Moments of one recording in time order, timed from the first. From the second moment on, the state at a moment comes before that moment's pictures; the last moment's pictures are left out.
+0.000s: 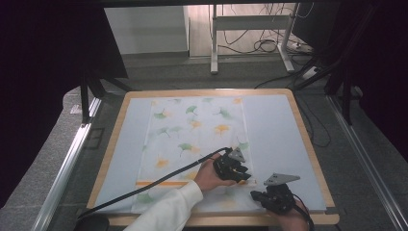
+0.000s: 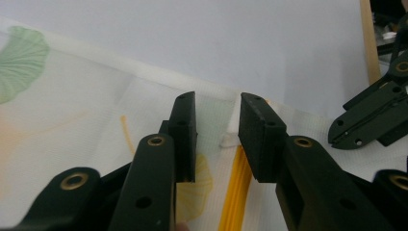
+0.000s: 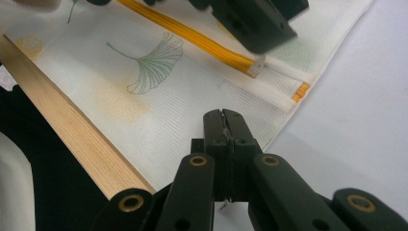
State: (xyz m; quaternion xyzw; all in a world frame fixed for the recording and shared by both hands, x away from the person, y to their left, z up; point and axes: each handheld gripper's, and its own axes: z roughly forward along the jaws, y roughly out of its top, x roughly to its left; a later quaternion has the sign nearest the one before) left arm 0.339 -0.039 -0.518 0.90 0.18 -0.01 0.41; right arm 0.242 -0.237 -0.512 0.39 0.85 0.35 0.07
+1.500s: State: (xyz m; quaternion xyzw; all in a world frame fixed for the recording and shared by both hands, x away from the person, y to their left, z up) left arm 0.346 -0.046 -0.530 0.89 0.18 -0.09 0.40; right arm 0.243 -0.238 -0.513 0.40 0.85 0.34 0.07
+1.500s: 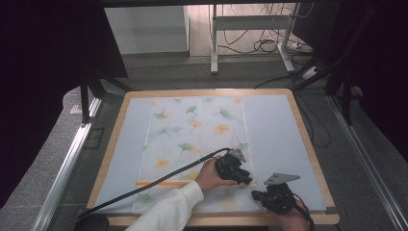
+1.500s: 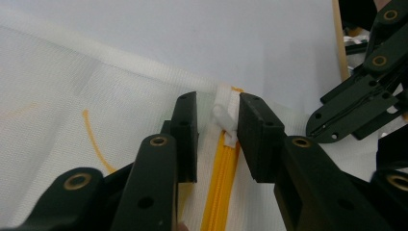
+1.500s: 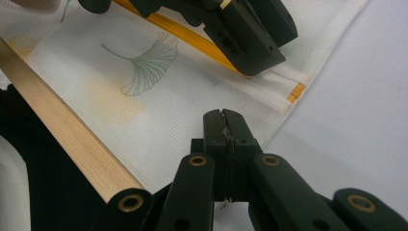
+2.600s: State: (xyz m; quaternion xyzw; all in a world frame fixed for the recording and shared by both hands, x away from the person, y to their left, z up) left arm 0.334 -0.058 -0.523 0.91 0.16 -0.04 0.39; right arm 0.261 -0.228 -0.517 0.40 0.85 0.32 0.09
